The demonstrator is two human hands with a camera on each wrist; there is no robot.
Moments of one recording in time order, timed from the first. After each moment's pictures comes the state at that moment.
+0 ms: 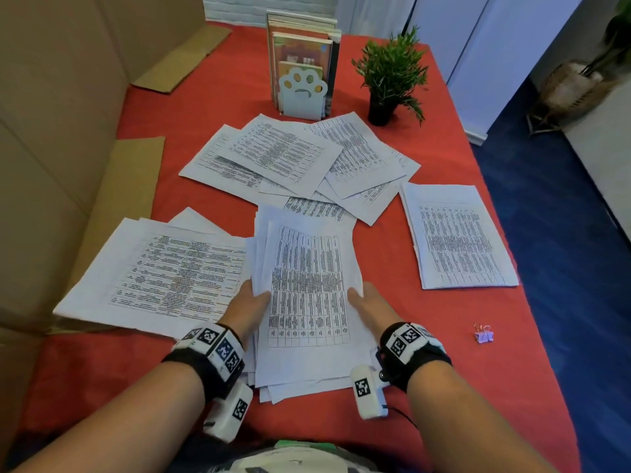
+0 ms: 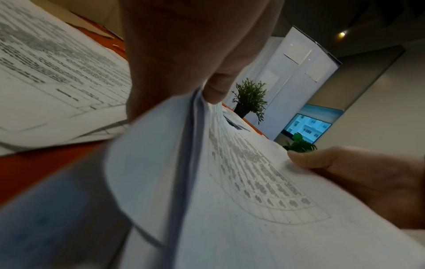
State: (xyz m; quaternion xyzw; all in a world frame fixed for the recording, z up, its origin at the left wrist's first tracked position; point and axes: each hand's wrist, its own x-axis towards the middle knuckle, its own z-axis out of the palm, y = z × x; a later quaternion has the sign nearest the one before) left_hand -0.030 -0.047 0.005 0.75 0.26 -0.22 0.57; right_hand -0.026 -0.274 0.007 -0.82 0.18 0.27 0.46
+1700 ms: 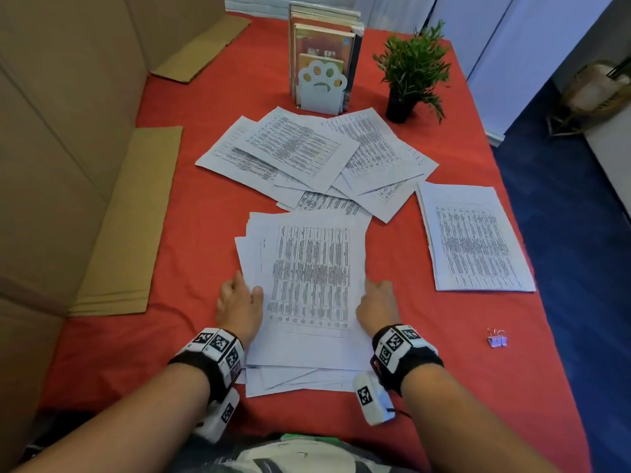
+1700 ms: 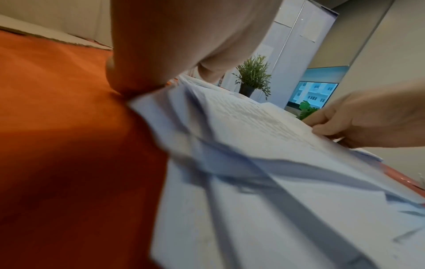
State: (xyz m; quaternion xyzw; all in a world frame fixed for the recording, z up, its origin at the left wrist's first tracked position) left_hand -0.043 -0.024 -0.018 0.90 0.23 -0.14 0.35; right_hand -0.027 -0.251 -0.008 -0.95 0.13 0.17 0.24
